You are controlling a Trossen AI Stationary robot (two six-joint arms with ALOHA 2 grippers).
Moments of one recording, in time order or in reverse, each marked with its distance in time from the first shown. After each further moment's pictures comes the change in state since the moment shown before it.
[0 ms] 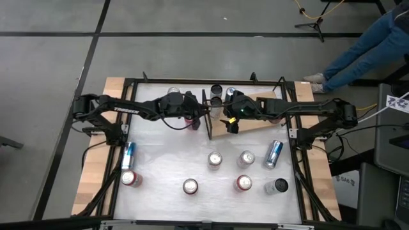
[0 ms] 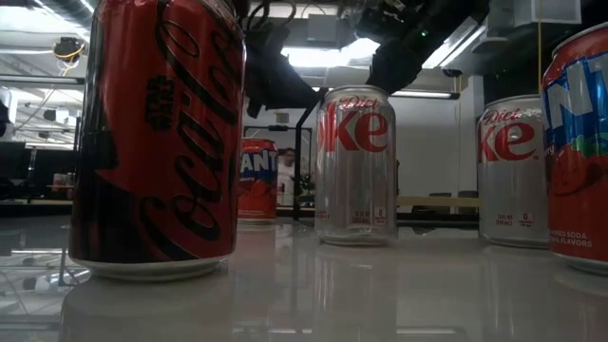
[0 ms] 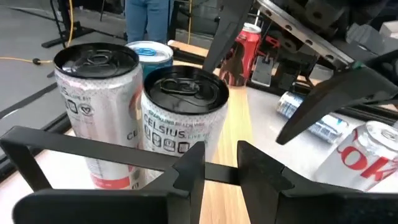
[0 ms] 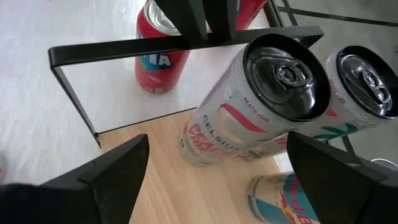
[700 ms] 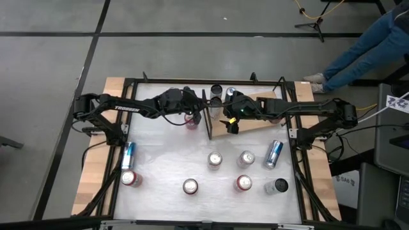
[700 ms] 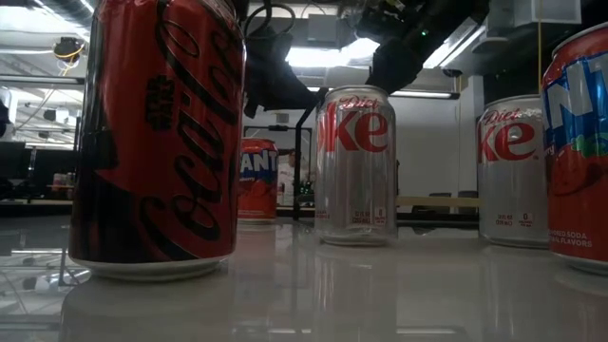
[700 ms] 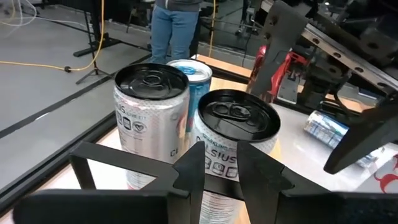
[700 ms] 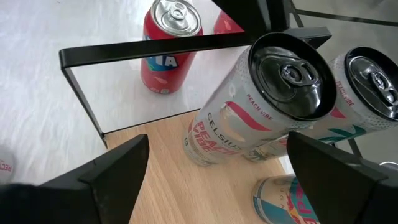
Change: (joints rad) left arm 0.043 0.002 0.000 0.044 -0.053 -0.002; right arm 0.000 0.000 0.000 0.000 -0.024 0.000
